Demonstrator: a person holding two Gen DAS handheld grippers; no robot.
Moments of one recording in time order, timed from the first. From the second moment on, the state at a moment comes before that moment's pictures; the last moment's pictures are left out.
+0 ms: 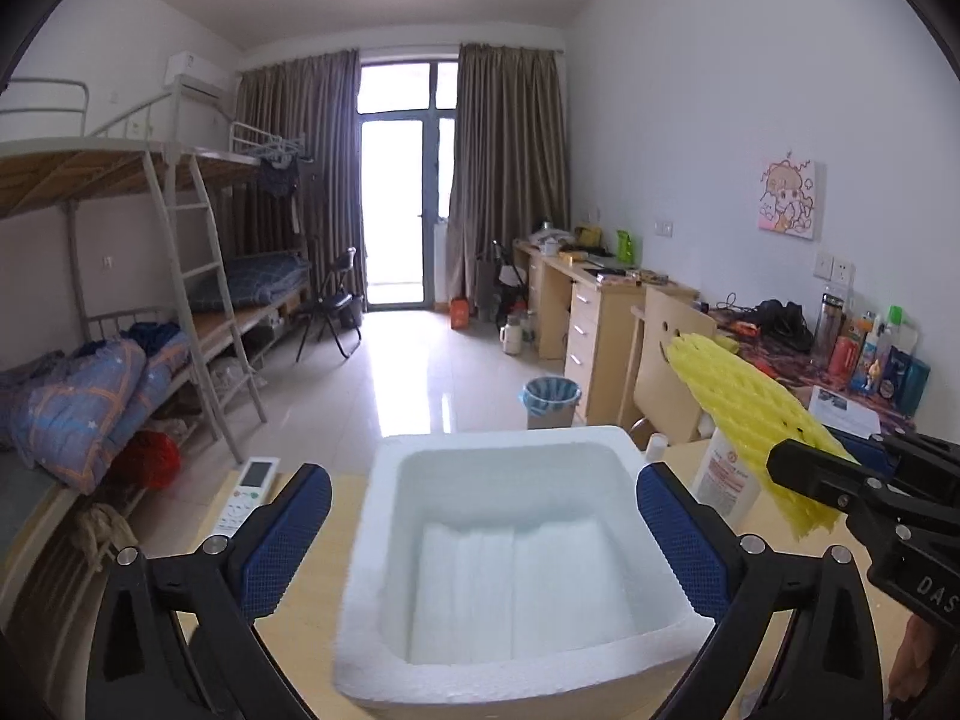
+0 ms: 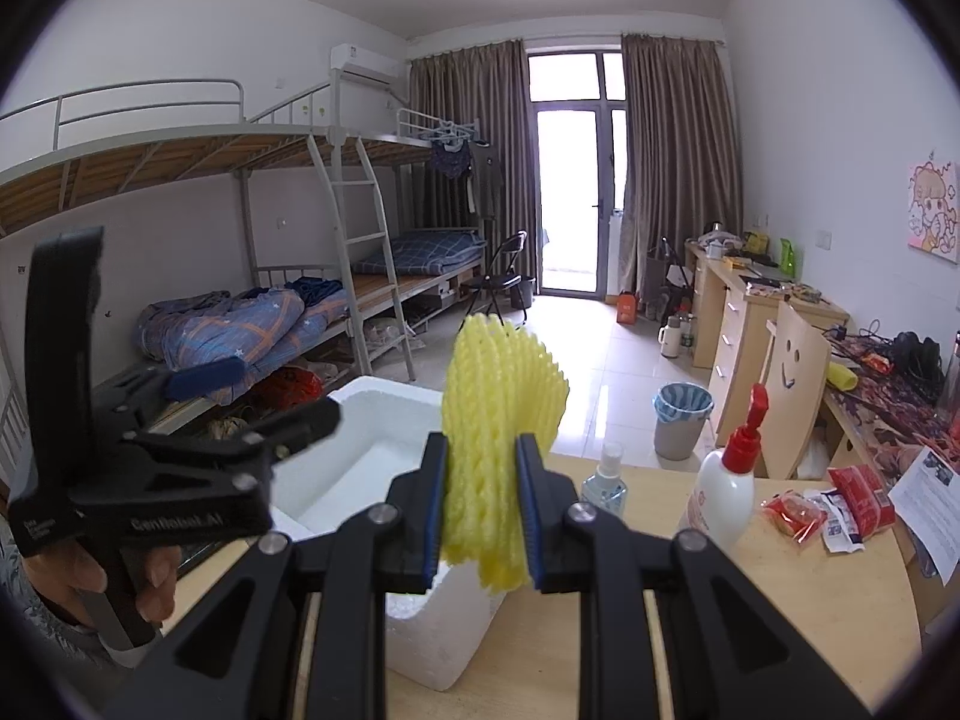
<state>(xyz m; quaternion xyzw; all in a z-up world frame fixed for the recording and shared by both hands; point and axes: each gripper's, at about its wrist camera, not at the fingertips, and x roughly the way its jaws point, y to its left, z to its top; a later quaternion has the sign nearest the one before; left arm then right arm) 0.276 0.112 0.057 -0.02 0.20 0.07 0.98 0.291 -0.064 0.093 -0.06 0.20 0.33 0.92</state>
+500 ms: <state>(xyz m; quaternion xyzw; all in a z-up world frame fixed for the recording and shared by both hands) 0.252 0.130 0.061 -0.02 0.17 0.11 0.98 0.294 -0.040 0.090 -0.07 0.20 0.35 0.91</state>
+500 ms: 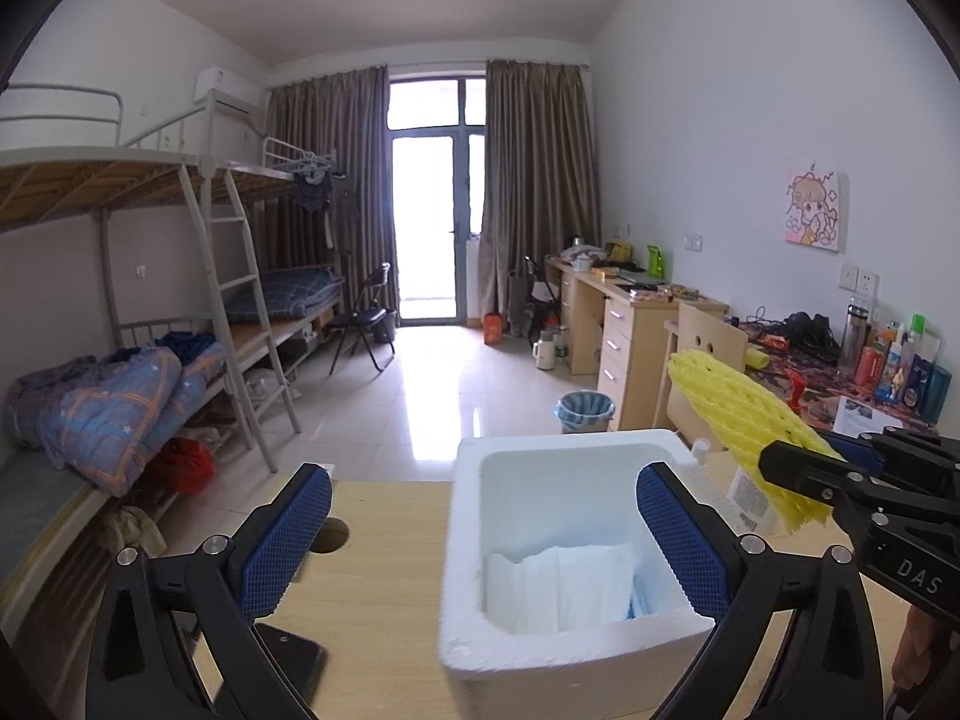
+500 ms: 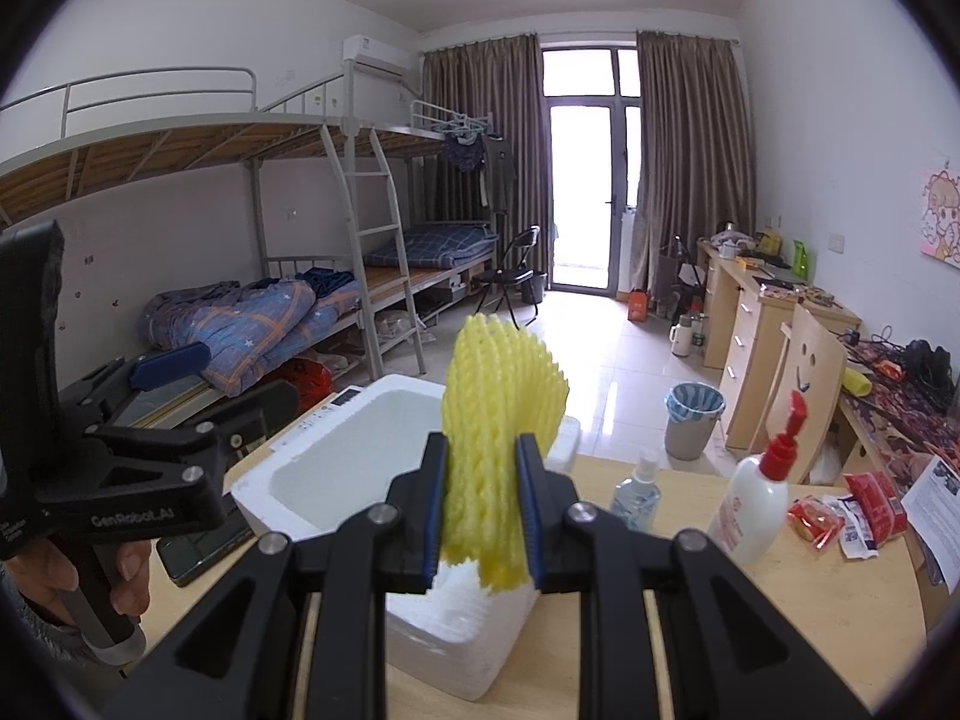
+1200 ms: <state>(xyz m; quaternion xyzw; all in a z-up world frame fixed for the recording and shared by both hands) 0.221 0.164 0.060 -0.01 0.16 0.16 0.97 0.297 0.003 0.081 -0.07 0.22 0.37 0.90</state>
